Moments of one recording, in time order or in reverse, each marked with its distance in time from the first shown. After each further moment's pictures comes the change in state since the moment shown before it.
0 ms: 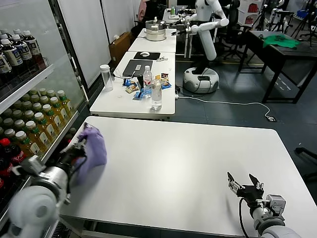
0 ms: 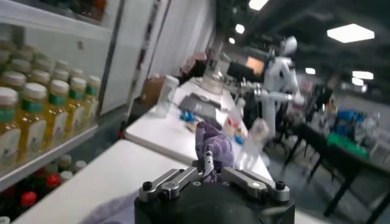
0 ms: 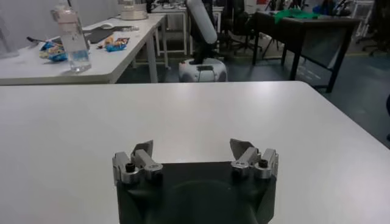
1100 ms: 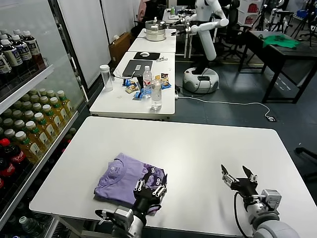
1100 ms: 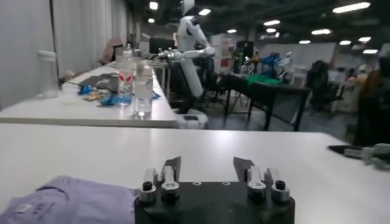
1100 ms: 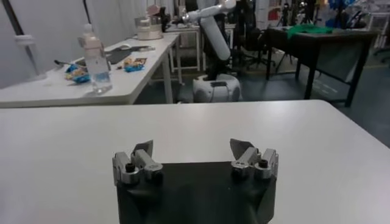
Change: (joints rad) left arm 0.205 -0.226 0.579 -0.058 0.745 -0.137 0.142; right arm 0.059 0.016 -0.067 0.017 -0.013 0.021 -0.018
